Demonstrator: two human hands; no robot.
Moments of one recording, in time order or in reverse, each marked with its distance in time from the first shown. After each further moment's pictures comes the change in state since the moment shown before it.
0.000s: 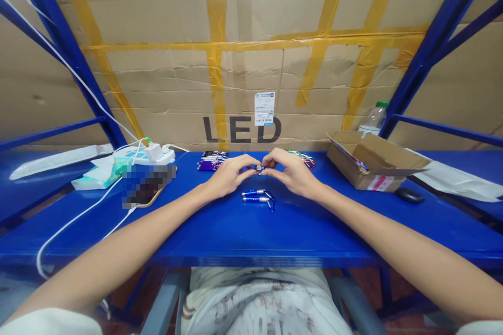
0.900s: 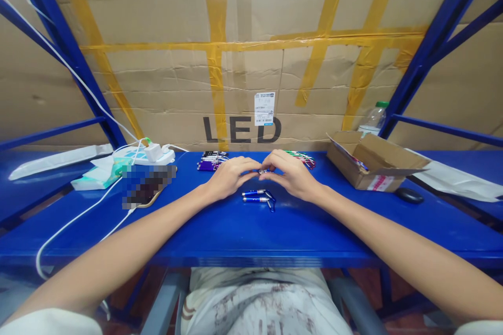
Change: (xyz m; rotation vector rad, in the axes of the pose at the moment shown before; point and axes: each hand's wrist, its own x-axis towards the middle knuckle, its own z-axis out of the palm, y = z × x) left_hand -0.005 -0.001 0.001 0.166 0.021 0.150; right_hand -0.003 -0.004 0.001 -0.166 -0.037 -0.127
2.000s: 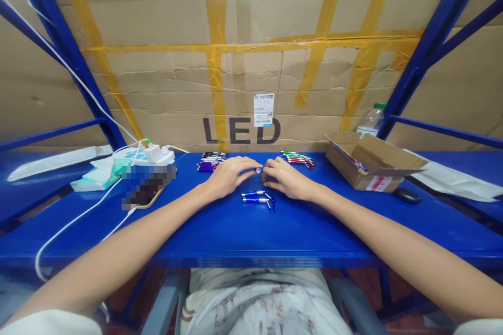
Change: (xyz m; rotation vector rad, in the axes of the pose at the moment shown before) left_hand 0.001 -0.008 0.001 0.040 0.004 -0.013; right_hand -0.010 0.027 0.011 -0.177 -0.372 0.079
